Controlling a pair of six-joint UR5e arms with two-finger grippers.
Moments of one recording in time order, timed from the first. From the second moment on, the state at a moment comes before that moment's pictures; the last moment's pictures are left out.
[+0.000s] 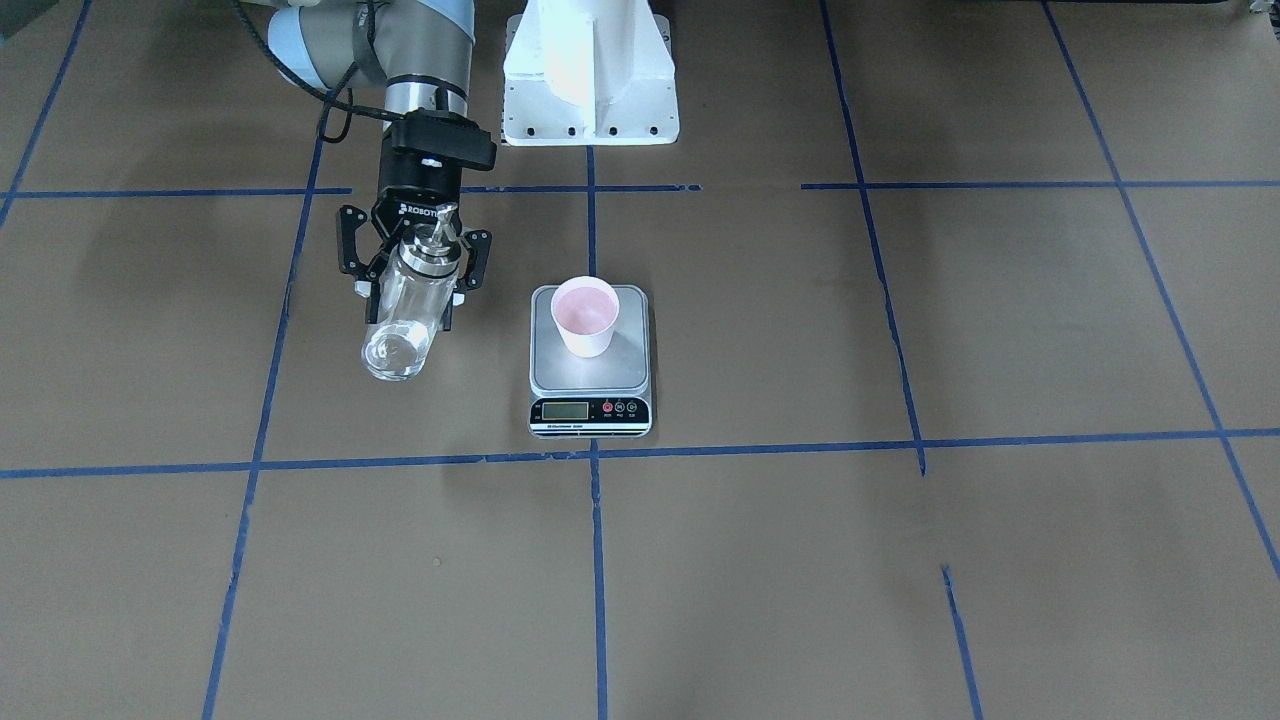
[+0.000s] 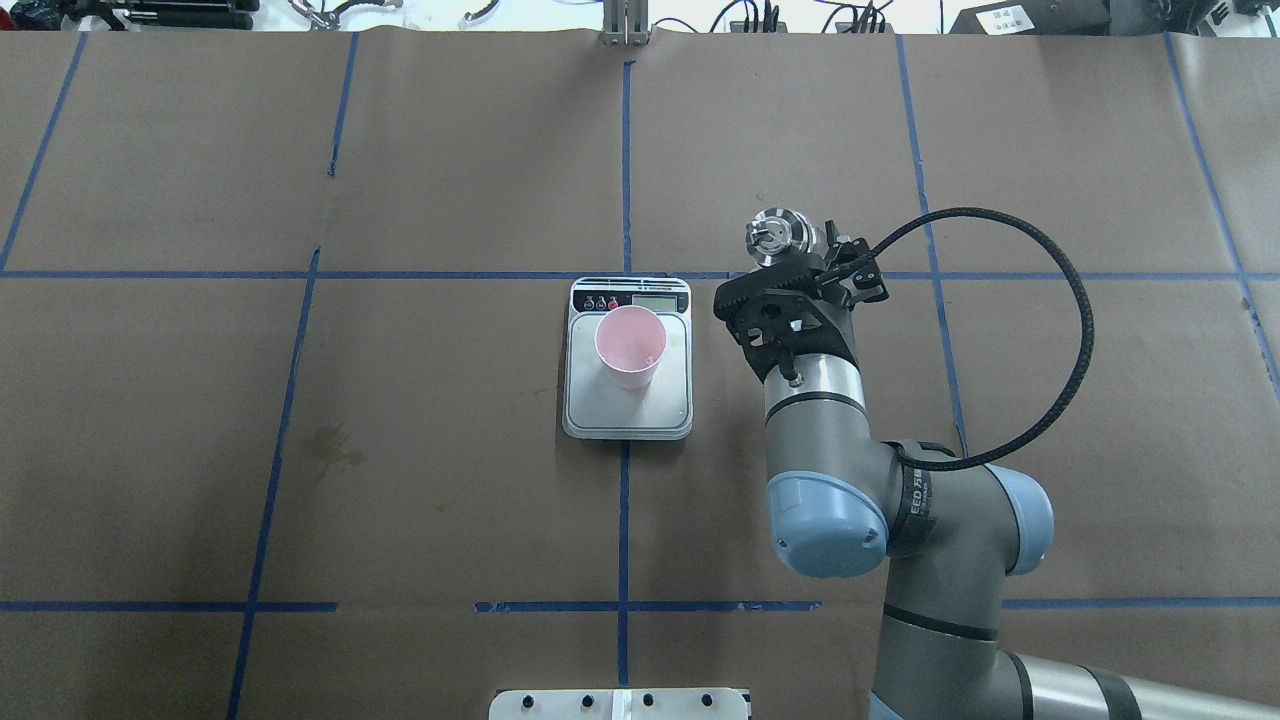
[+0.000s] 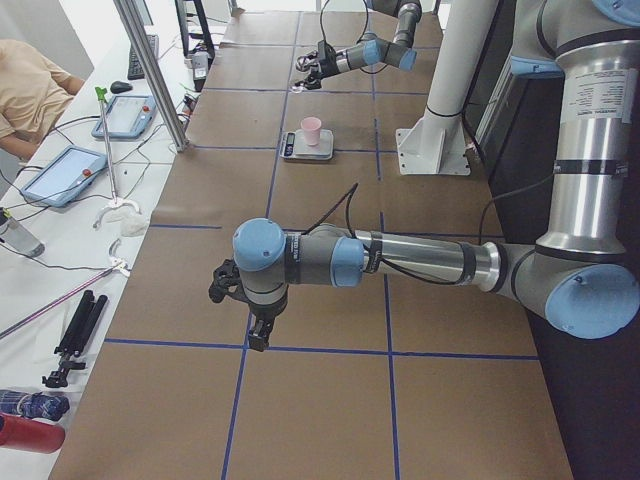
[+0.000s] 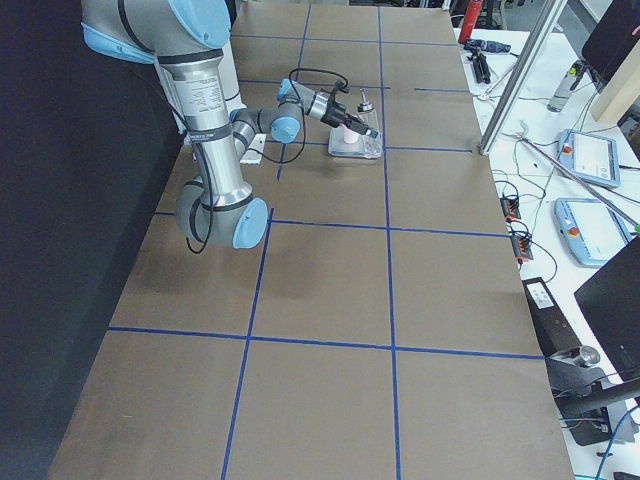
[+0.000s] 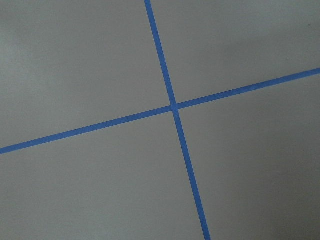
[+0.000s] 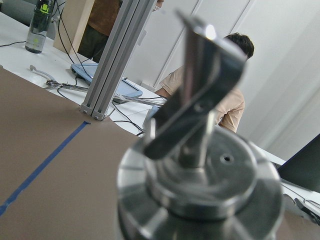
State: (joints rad) left arm -1.62 -1.57 -1.68 -1.51 -2.35 0.26; right arm 0.32 -1.17 1.90 -1.37 0.63 0.88
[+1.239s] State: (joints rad) left arm -1.62 -1.57 -1.69 -1.51 -2.35 0.26; right arm 0.34 -1.48 2.05 -1.37 0.93 1.50
